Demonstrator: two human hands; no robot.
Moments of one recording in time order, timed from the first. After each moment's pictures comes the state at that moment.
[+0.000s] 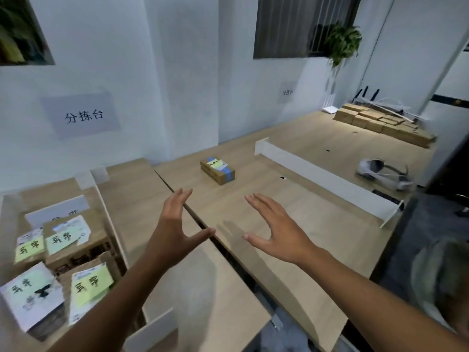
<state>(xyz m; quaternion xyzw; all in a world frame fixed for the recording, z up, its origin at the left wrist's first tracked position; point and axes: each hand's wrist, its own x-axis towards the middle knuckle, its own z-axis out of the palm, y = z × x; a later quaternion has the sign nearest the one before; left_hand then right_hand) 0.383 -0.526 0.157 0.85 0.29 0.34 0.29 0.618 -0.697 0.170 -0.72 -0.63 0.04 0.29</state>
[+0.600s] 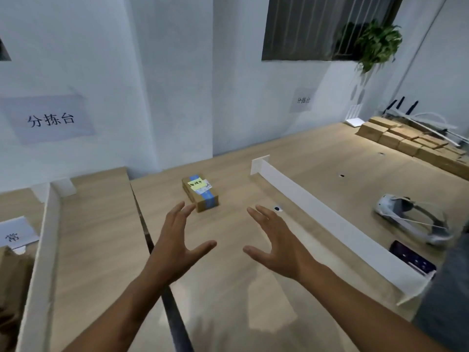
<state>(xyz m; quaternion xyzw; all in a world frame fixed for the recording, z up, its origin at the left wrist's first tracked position) 0.641 -0.461 0.140 0.83 0.35 0.34 0.27 0.891 -0.599 0.159 -0.70 -0.66 0.09 0.26</state>
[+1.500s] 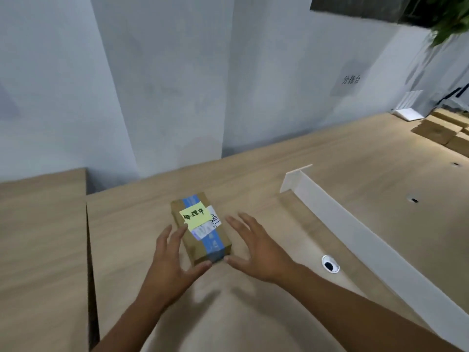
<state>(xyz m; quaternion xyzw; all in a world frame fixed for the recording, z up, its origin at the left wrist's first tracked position) 0.792 -0.125 -0.047 0.76 0.47 0.27 0.35 1.028 -0.201 -0.009 -0.70 -0.66 0.19 0.19</state>
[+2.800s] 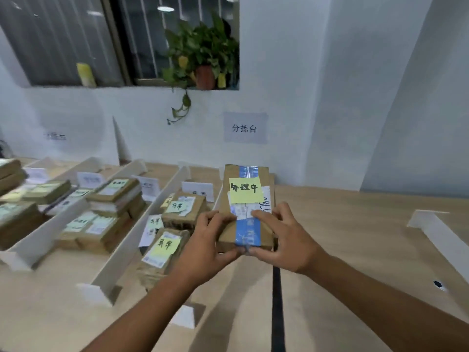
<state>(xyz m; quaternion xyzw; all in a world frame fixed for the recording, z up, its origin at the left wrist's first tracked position) 0.457 -0.576 0.196 0.74 0.53 0.40 0.14 0.694 -0.527 0.211 -0.38 -0.86 0.14 0.31</state>
